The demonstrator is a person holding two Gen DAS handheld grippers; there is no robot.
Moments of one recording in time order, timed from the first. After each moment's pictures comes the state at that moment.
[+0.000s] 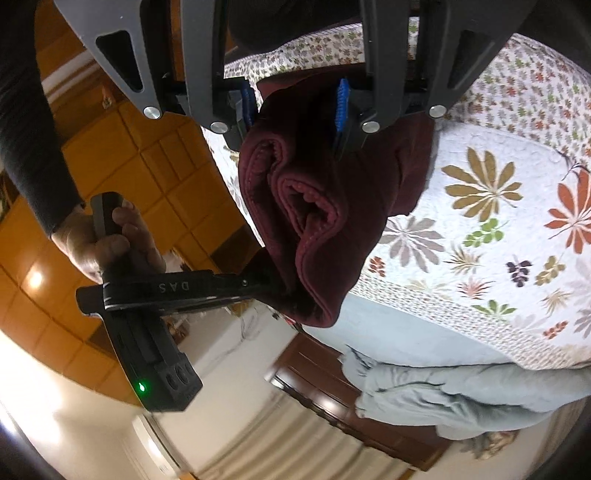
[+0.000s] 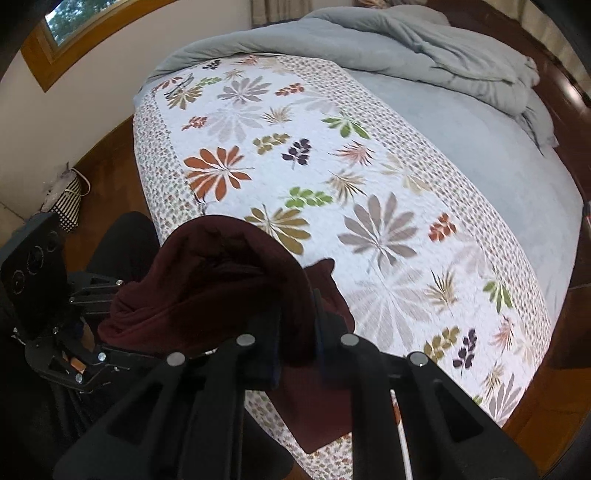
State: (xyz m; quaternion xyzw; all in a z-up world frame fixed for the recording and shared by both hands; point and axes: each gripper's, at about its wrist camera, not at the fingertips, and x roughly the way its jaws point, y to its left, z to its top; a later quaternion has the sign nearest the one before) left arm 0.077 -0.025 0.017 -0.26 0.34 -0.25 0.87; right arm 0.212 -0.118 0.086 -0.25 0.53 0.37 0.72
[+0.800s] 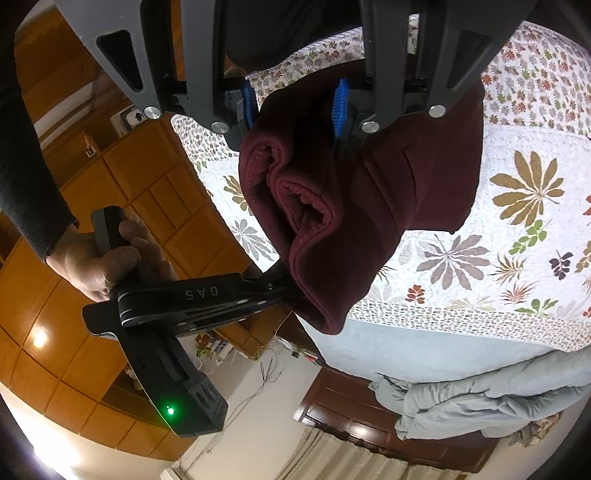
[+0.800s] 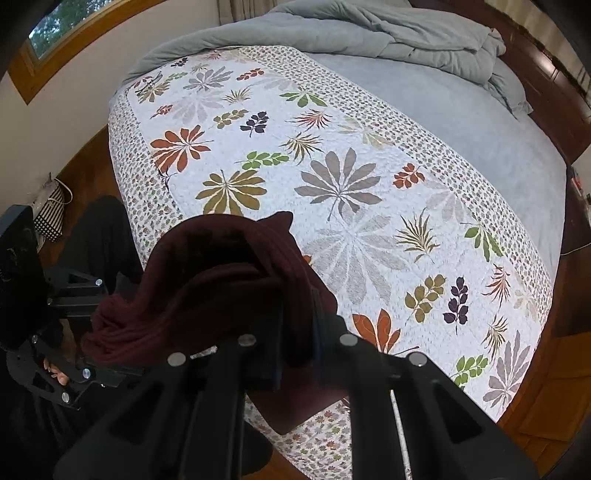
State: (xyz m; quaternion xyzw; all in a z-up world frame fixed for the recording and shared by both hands) left arm 0.090 -0.119 -0.006 -0.17 0.38 -0.29 0.86; right arm 0.205 -0.216 0.038 -0.23 0.53 0.33 0.74
